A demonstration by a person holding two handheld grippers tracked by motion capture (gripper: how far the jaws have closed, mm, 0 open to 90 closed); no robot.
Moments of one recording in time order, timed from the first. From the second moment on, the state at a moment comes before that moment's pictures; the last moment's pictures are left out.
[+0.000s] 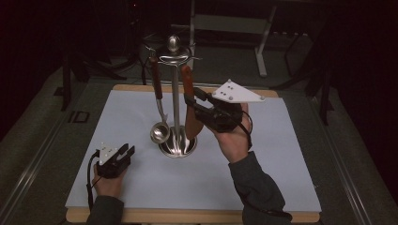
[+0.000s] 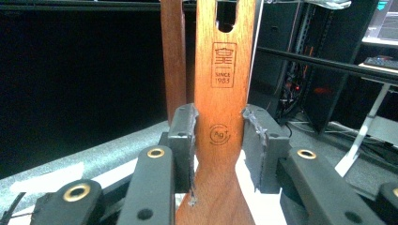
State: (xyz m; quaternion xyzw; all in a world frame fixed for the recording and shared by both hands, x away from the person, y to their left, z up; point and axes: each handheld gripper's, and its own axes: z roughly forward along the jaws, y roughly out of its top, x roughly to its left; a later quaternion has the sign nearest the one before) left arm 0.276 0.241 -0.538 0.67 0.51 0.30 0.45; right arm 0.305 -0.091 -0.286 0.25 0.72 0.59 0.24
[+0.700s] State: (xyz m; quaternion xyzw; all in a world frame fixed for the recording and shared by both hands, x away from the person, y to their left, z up) left arm 0.276 0.241 -0.538 0.67 0.51 0.30 0.45; right arm 0.308 -0.075 -0.280 0.25 0.73 0.59 0.25
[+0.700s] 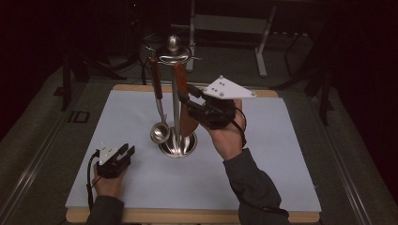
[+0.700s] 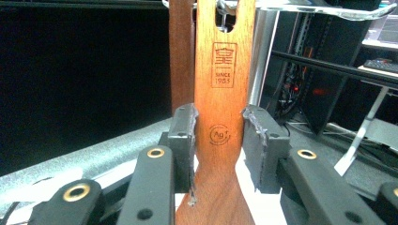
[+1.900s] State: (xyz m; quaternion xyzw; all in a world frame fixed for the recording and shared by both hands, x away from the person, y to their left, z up) left arm 0.276 0.241 -0.538 0.67 0.51 0.30 0.45; right arm 0.318 -0.094 -0.292 0.27 0.74 0.57 0.24
